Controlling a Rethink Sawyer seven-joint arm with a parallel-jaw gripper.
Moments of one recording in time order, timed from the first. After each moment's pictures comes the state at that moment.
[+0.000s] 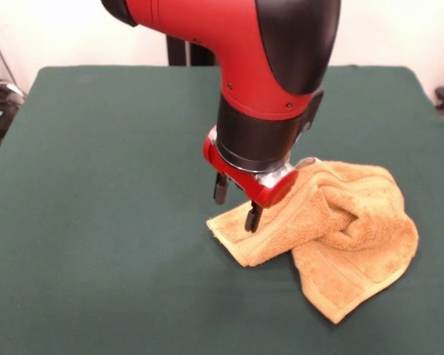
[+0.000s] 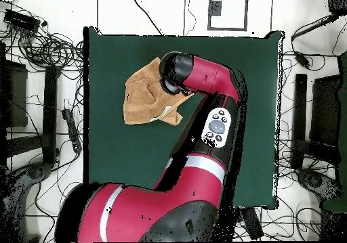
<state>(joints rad) 0.01 -0.13 -0.40 0.96 0.34 0.88 2.25</state>
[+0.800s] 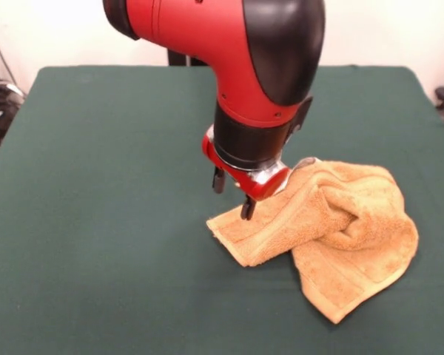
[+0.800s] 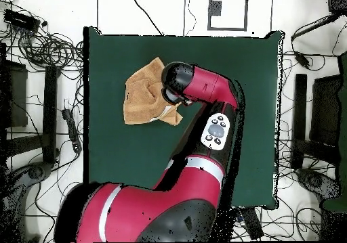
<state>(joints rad) 0.02 -0.12 -0.40 1.04 0.34 0.88 2.25</state>
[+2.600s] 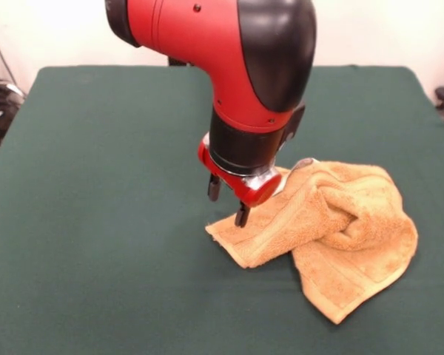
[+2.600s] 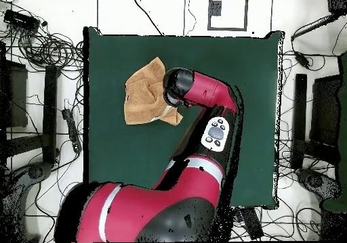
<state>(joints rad) 0.02 -0.12 -0.40 1.08 0.36 0.79 2.25</state>
